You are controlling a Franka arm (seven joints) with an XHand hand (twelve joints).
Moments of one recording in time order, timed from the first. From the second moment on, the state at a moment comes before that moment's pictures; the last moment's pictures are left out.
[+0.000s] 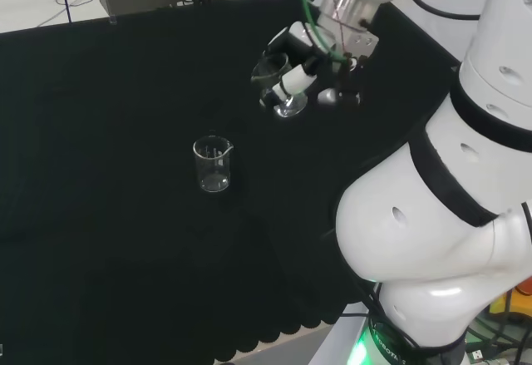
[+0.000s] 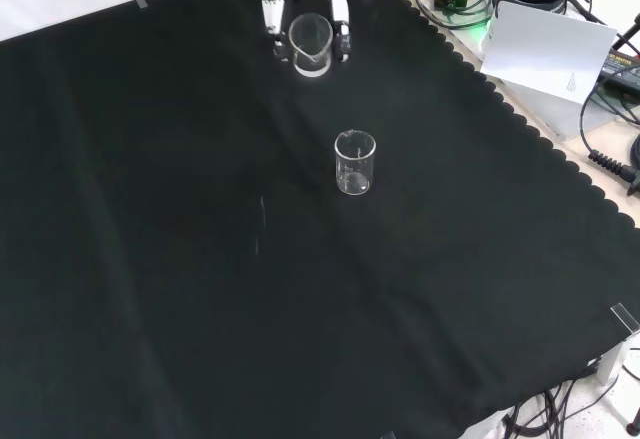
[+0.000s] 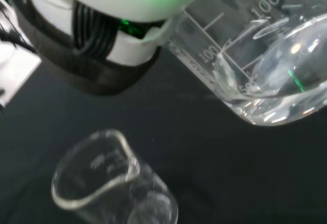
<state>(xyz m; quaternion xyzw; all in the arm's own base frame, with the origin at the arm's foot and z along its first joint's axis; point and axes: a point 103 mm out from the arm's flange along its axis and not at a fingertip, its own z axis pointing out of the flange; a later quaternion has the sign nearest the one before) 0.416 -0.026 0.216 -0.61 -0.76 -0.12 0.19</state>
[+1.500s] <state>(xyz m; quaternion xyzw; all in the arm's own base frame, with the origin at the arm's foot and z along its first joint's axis) 0.410 0.052 0.190 -0.60 -0.78 0.12 0.10</state>
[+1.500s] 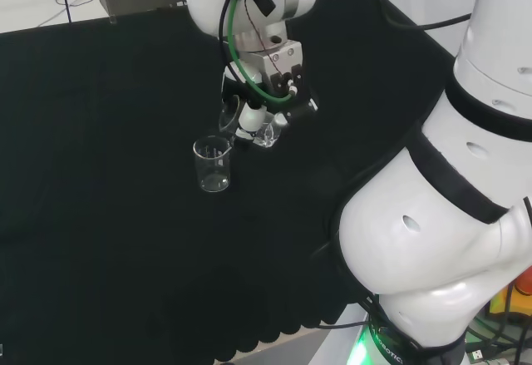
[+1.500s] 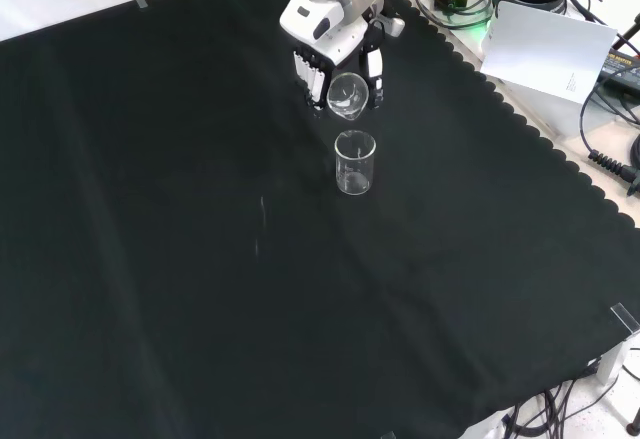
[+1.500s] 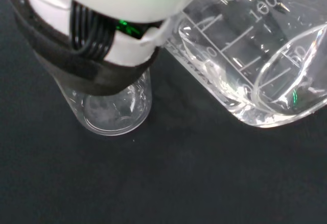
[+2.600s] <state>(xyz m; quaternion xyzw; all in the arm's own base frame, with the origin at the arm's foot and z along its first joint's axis) 0.413 0.075 0.191 -0.59 -0.78 0.19 0.07</state>
